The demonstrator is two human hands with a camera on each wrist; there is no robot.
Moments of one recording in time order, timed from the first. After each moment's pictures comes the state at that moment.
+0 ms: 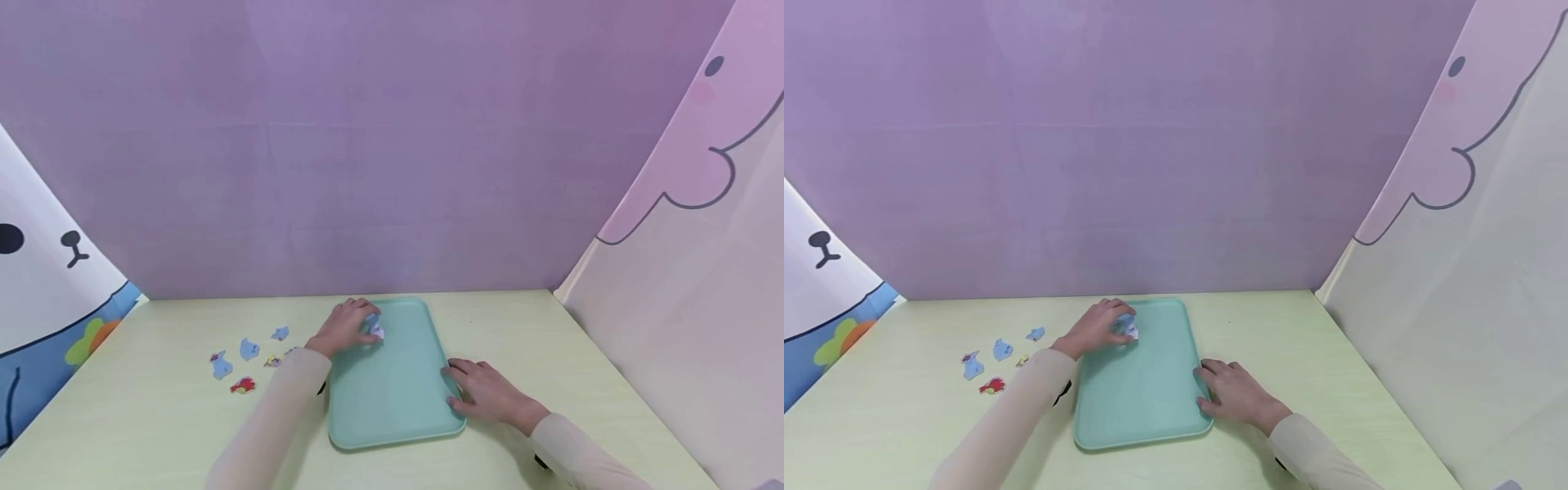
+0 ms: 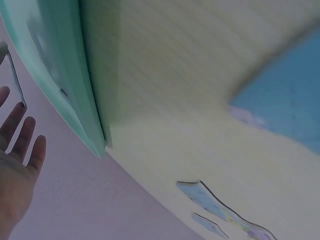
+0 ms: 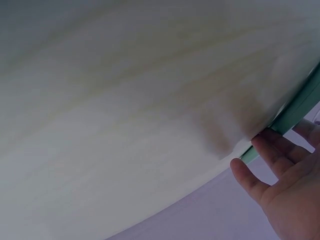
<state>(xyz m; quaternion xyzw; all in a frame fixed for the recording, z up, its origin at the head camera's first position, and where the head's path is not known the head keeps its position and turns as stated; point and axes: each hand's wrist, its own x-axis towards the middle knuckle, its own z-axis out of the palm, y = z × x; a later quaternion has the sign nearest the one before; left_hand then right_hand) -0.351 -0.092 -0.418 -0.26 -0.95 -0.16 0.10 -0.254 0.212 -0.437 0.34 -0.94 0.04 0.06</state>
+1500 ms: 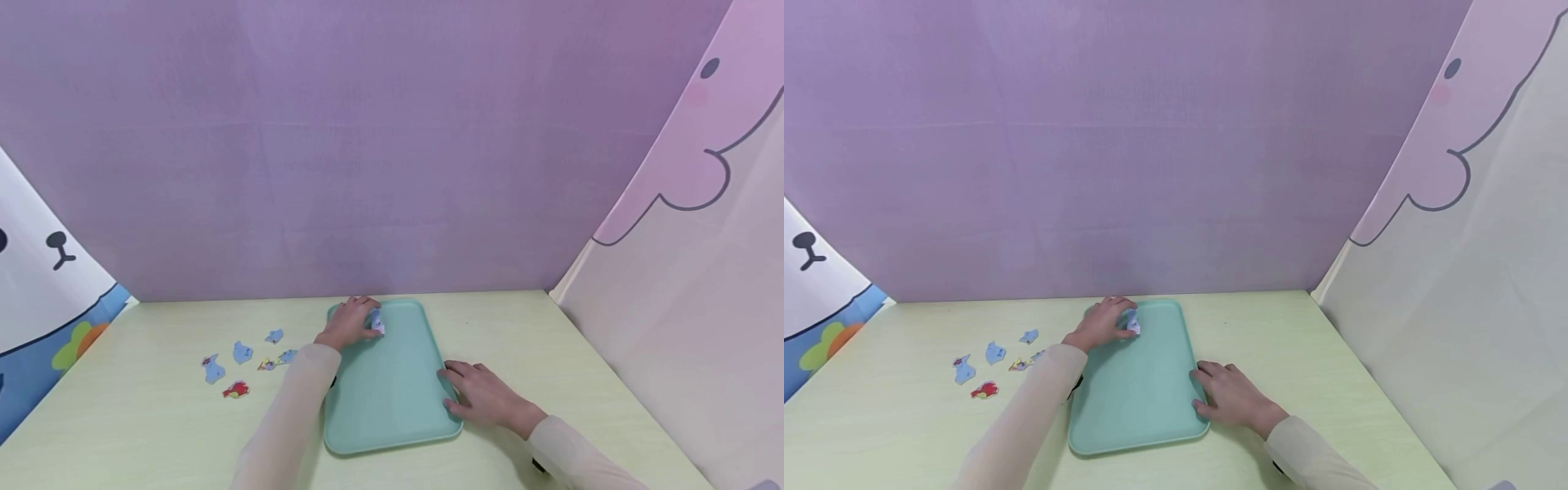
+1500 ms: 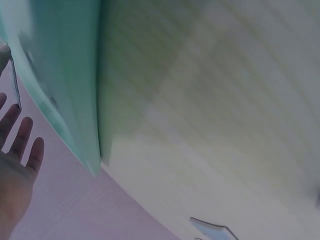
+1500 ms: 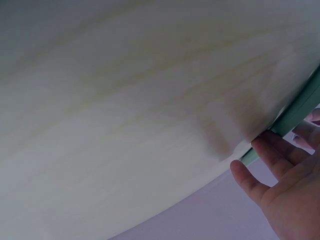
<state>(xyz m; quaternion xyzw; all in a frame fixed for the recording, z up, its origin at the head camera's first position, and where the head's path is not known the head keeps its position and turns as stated) -0.376 -0.077 -0.429 -0.24 -0.95 -0.15 0.10 -0.253 0.211 -0.436 0.35 -0.93 0.04 0.08</state>
